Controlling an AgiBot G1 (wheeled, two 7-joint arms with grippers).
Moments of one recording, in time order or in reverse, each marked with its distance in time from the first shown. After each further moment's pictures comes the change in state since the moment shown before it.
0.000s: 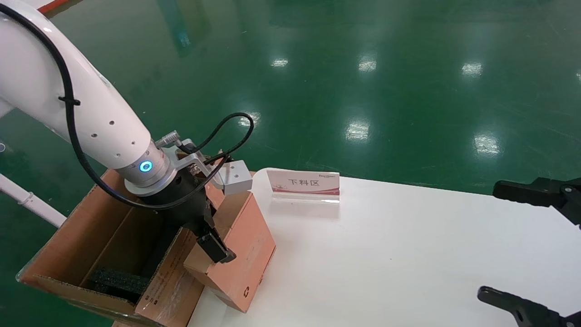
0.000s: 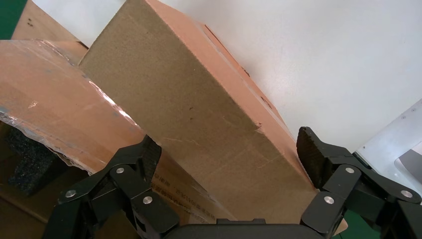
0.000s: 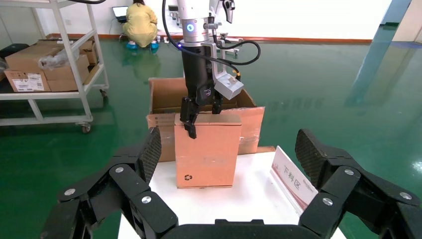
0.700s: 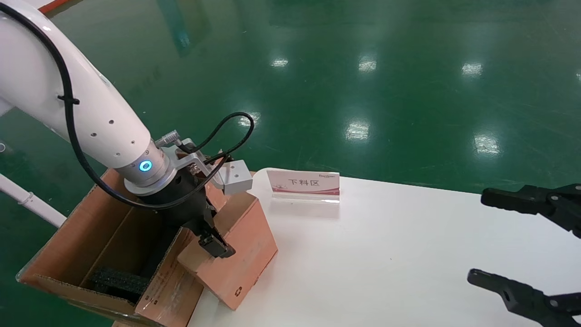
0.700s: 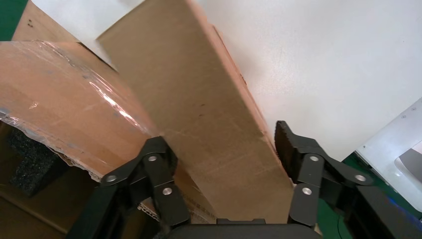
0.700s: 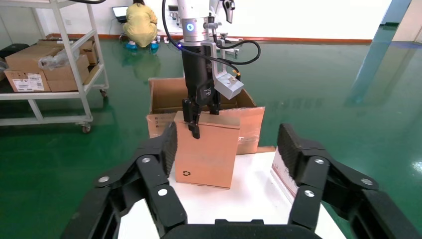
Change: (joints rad) left arm -0.002 0.001 -0.003 -0.001 -0.001 0.004 0.003; right arm 0.000 0.000 0.000 0.000 0.000 0.000 0.000
